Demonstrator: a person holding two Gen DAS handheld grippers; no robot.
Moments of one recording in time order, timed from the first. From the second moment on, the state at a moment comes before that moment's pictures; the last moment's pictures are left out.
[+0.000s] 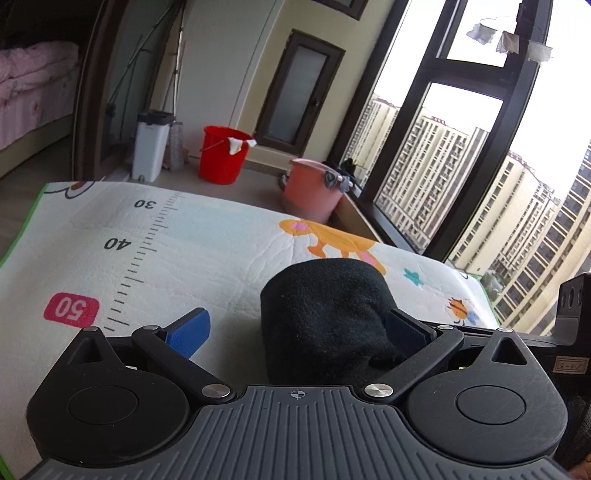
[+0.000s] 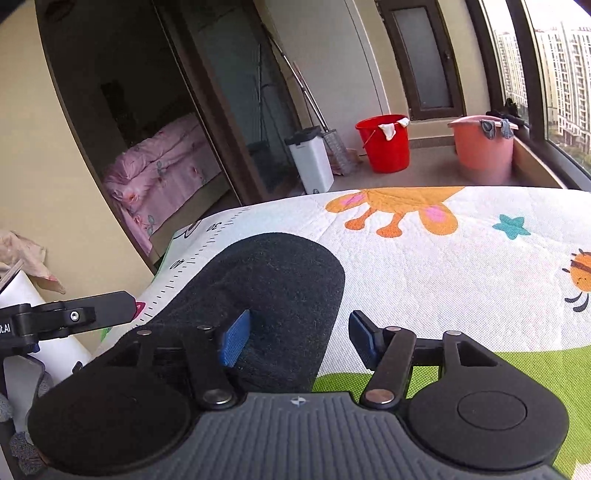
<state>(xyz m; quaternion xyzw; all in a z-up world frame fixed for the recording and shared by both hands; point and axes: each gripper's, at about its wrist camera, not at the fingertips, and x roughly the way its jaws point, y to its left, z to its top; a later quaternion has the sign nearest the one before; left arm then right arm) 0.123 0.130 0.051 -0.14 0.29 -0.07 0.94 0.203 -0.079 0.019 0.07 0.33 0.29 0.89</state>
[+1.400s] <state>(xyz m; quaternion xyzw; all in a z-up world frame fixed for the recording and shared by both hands) 0.102 0.113 0.020 -0.20 0.29 -0.03 0.94 0.180 -0.068 0.021 0.01 0.31 0.23 0.92</state>
